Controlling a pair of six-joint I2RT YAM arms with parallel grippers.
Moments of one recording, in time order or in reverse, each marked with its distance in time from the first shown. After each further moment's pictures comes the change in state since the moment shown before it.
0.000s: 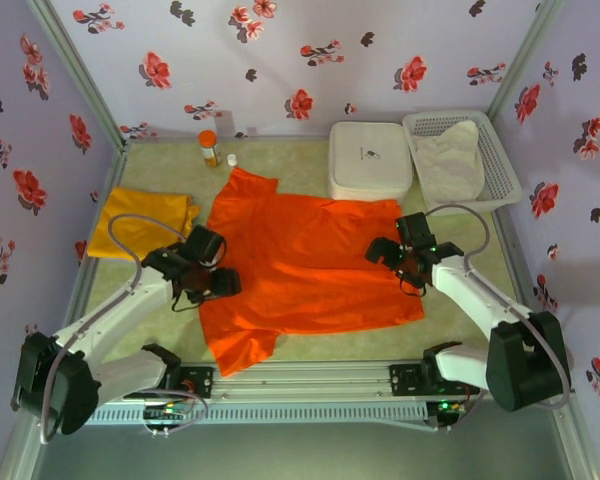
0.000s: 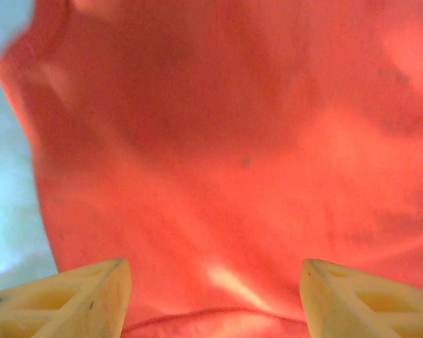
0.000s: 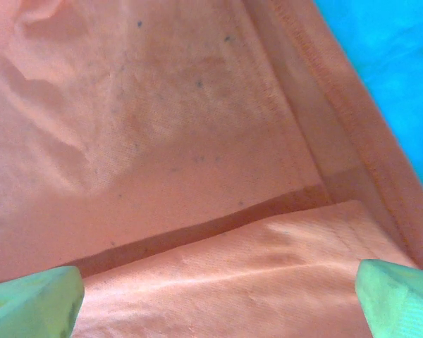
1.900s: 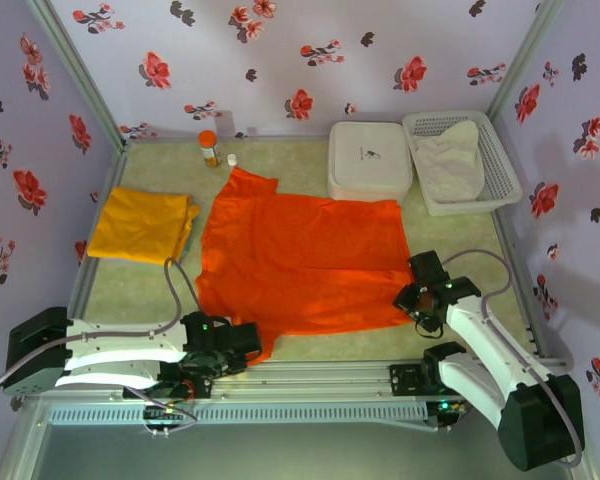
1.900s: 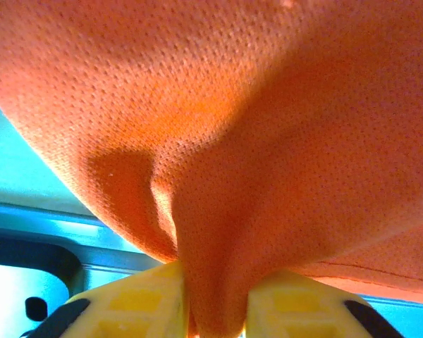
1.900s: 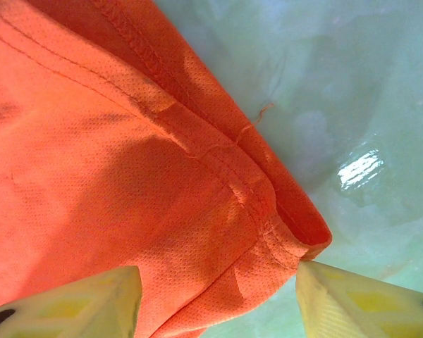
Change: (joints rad) left arm -0.799 -0.034 -0.282 0.030 -0.063 -0.861; right arm -0.015 -0.297 -0.221 -0.317 0.038 0.180
